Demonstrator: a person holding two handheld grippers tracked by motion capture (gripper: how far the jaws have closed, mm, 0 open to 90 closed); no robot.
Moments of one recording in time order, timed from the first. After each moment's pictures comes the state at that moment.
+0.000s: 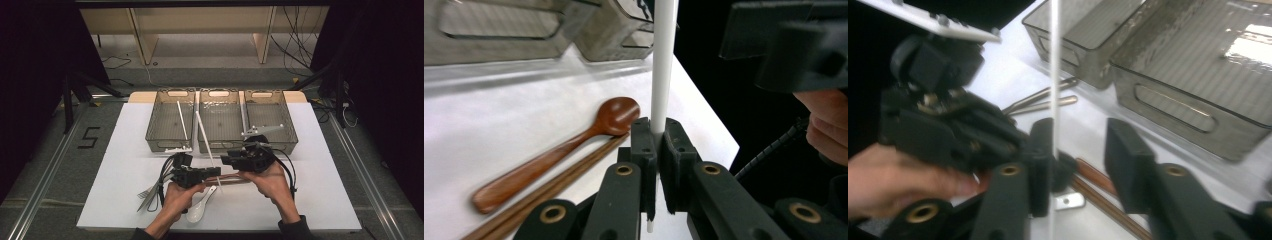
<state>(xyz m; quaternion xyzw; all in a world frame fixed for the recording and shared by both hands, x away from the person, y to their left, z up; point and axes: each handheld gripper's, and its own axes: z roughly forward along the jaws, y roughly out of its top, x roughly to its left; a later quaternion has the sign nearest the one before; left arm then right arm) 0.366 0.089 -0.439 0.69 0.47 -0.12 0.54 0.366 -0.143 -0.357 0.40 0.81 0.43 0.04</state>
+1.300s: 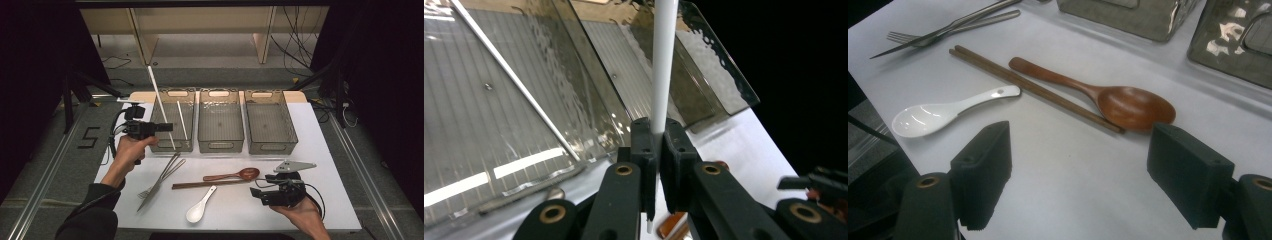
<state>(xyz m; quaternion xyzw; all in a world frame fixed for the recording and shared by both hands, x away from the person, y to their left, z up) 0.458 0.204 -0.362 0.70 0.53 -0.02 0.48 0.314 -0.221 -0.424 0.42 0.81 0.39 0.08</state>
